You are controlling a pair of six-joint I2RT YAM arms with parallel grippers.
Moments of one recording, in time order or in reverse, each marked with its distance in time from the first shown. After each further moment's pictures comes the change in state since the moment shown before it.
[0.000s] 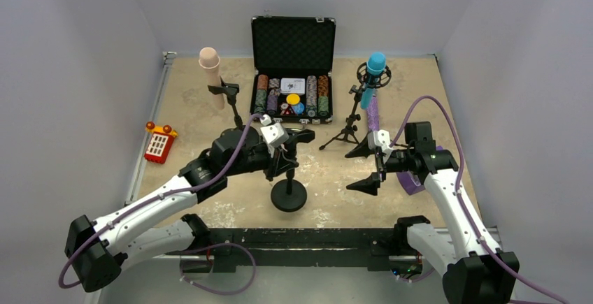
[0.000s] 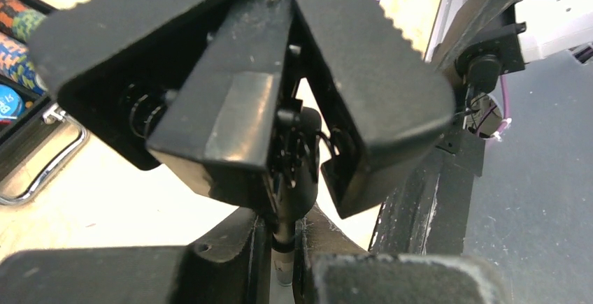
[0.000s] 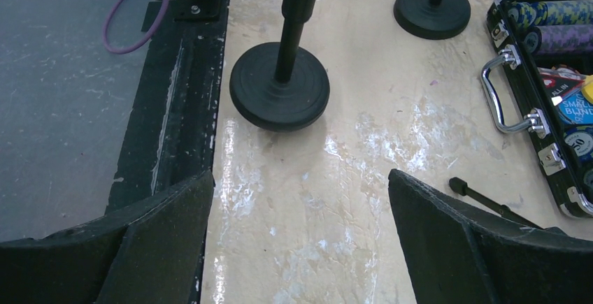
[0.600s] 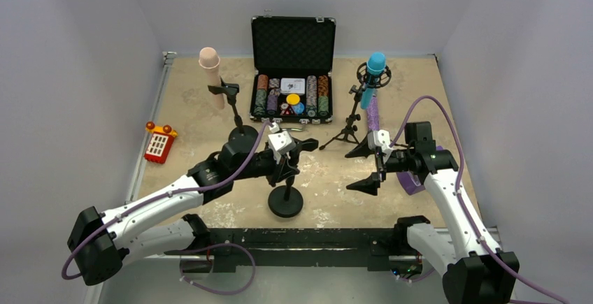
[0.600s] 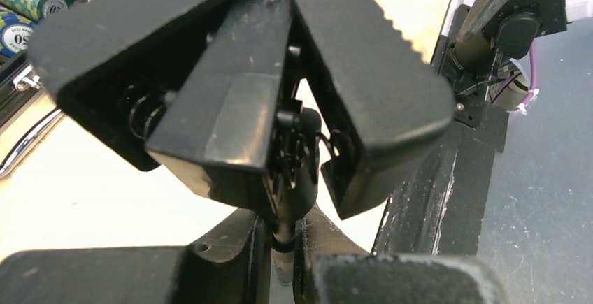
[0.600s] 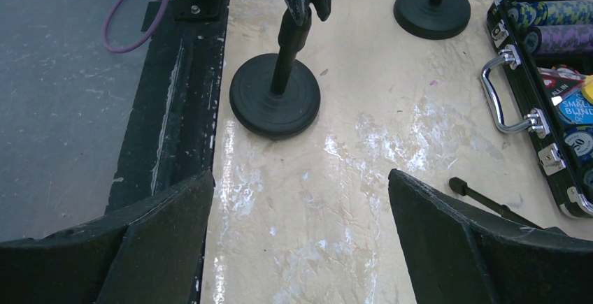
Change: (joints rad) left arm -0.049 0.061 -0.048 0.013 -0.056 0.028; right arm 0.000 0.000 0.000 0.000 0.000 0.000
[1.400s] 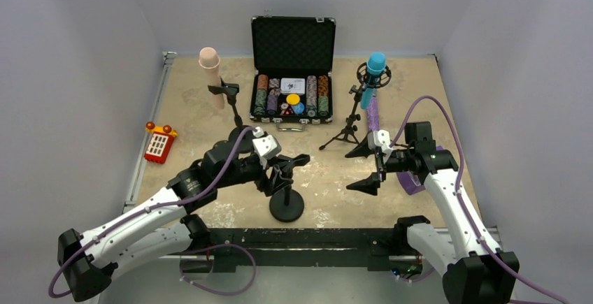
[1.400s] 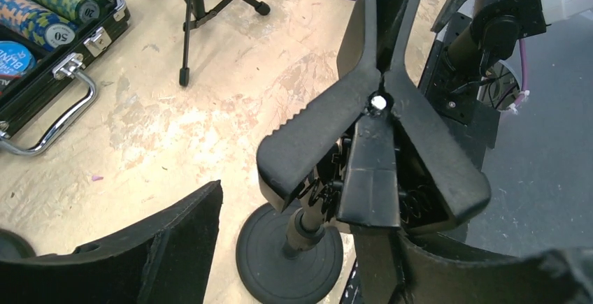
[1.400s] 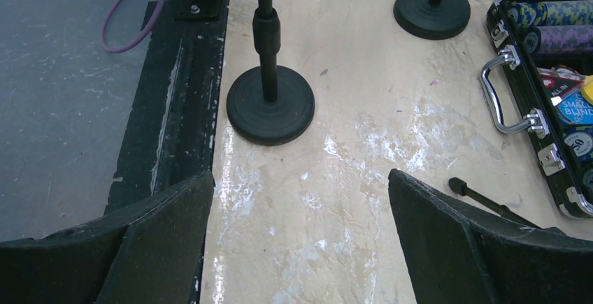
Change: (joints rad) left arm -0.001 -0.174 -0.018 -0.126 -0.041 0.000; right arm 0.000 0.000 0.000 0.000 0.000 -0.002
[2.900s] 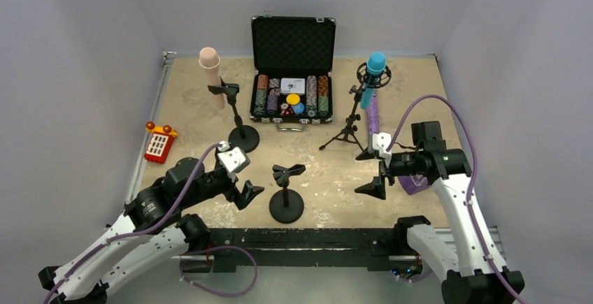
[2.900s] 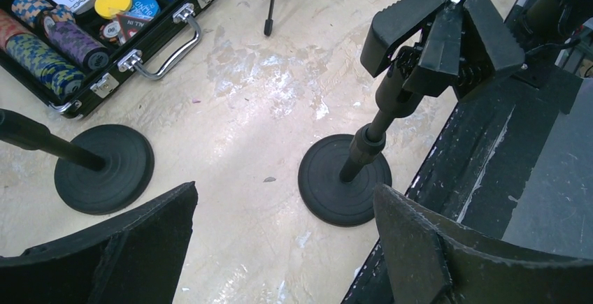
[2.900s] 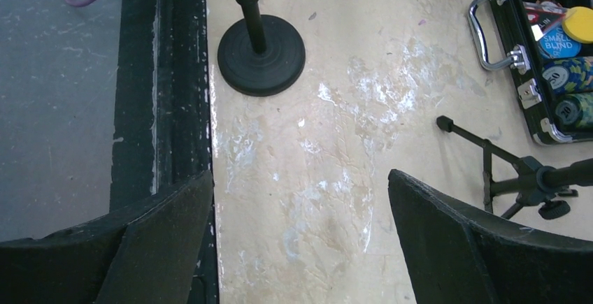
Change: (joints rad) left arm 0.001 -0.348 0.064 -0.455 -0.214 0.106; right arm -0.013 -0.044 0.144 -0.300 0.192 -0.107
